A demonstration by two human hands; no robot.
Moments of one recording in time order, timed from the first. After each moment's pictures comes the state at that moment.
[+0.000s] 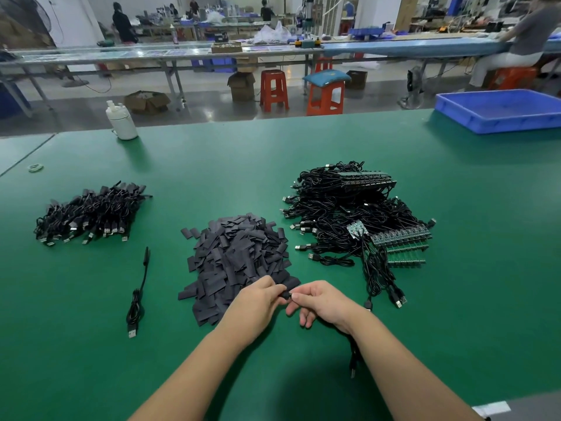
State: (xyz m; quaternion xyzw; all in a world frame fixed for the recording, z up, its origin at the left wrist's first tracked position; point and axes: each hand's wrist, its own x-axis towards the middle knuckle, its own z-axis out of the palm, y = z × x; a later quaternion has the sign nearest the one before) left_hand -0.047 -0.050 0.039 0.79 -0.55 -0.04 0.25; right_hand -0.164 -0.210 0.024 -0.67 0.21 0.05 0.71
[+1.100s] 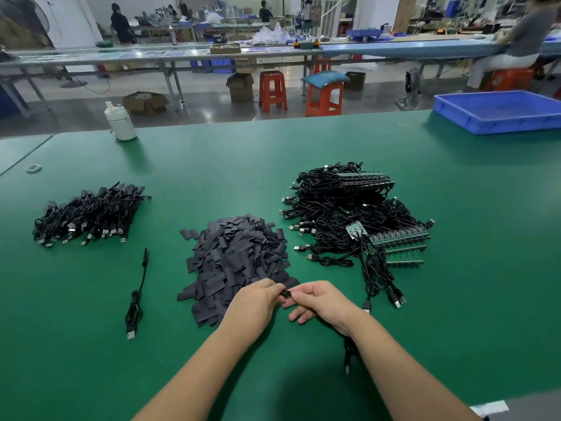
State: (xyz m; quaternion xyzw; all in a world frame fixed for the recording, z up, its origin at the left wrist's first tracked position) left_hand -0.044 -0.058 0.031 0.81 -0.55 -0.01 0.22; right_hand -0.165 -0.207 0.020 -0.65 0.22 0.01 0.73
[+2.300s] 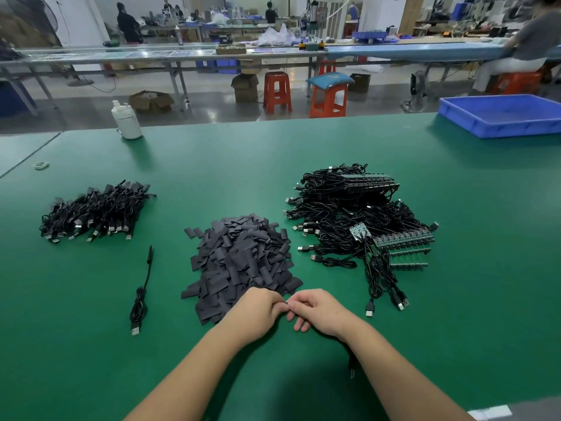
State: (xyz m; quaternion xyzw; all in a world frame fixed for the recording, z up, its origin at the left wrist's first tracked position) left_hand -0.043 -0.053 0.038 0.82 -0.52 -0.14 0.18; right_hand -0.164 -0.192 0.018 -0.76 0.21 0.04 0.62
